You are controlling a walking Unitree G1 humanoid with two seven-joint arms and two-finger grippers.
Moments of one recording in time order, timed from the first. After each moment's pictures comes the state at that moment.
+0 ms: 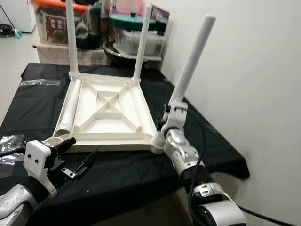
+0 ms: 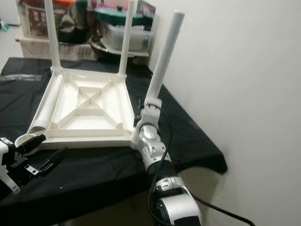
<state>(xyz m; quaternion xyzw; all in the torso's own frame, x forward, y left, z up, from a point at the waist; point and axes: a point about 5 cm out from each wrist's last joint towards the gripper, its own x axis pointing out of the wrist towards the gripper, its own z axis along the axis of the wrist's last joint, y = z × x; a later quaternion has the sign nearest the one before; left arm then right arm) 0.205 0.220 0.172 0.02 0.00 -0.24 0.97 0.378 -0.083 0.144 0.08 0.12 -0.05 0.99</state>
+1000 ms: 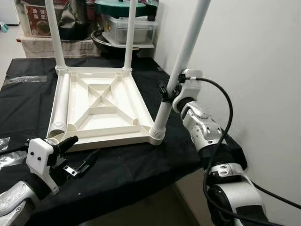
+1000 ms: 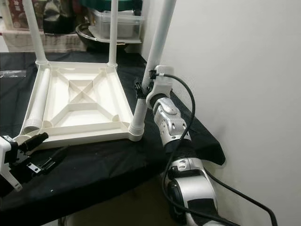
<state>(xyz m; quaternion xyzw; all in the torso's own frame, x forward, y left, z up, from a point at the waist) 0.210 0.218 0.173 0.02 0.00 -0.25 0.97 0.406 -0.115 0.228 0.08 -0.01 0.16 0.98</state>
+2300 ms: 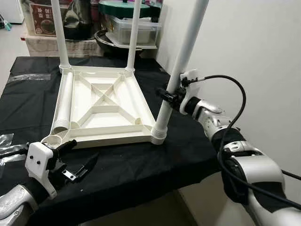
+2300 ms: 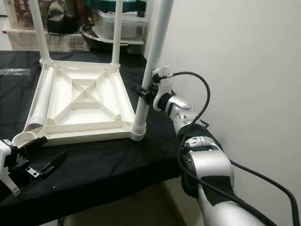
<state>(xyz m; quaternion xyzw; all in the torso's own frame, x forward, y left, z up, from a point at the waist) 0.204 0.222 0.167 0.03 0.01 -0.25 0.97 0.414 -0.131 0.229 0.03 0.00 0.29 0.96</state>
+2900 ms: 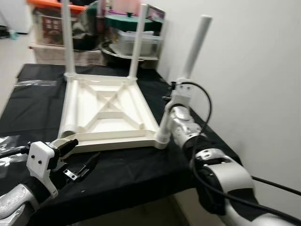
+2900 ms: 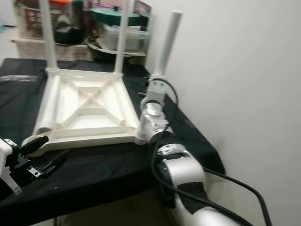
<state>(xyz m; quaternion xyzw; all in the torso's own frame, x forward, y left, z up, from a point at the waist) 0.207 0.216 0.170 0.03 0.00 -0.27 0.96 0.410 -0.067 0.198 0.08 0.06 -0.03 0.99</state>
